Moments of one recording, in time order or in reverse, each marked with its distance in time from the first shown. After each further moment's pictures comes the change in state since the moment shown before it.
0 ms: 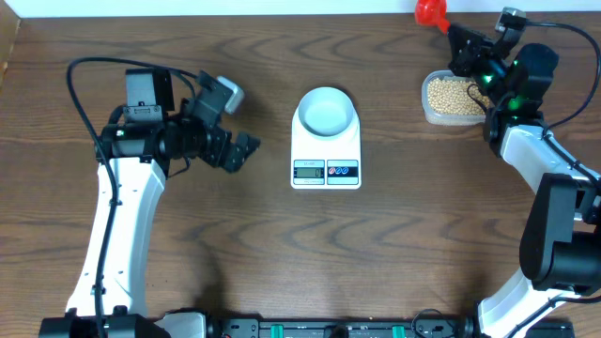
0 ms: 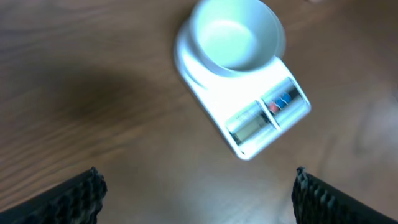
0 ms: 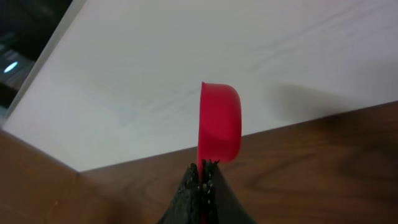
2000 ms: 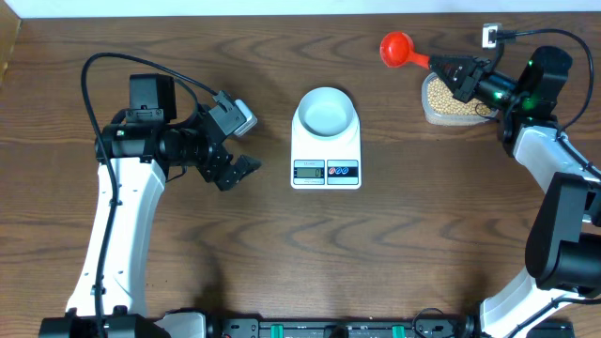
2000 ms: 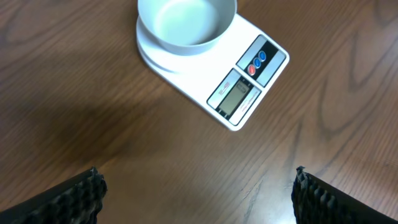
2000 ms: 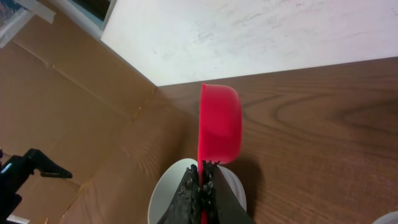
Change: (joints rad) left arm 0.000 0.000 0.000 -0.104 0.036 0.338; right arm -0.069 0.000 0.004 -0.149 -0.529 -0.095
